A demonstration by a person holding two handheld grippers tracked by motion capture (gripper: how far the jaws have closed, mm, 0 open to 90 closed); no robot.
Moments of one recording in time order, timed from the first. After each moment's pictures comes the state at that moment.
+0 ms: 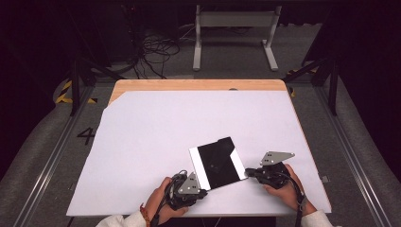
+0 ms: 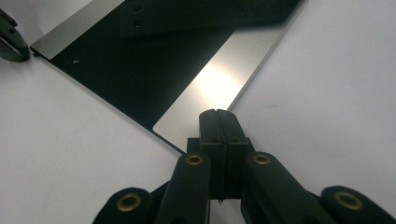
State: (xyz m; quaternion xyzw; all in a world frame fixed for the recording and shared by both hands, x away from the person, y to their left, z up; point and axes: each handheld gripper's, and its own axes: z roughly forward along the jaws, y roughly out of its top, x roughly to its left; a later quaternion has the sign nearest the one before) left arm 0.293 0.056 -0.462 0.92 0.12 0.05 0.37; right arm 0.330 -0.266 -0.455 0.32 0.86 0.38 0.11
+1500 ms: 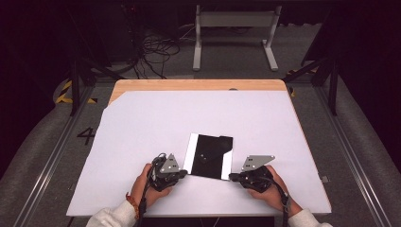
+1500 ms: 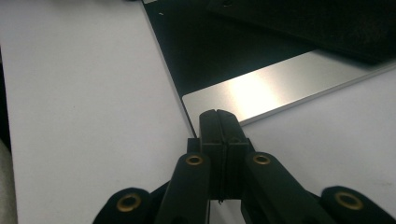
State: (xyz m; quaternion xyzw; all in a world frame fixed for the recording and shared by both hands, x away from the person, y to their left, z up) left arm 0.340 0.105 -0.463 0.90 0.22 0.09 0.37; right arm 0.326 -0.217 -0.457 0.25 0.89 0.38 0.09
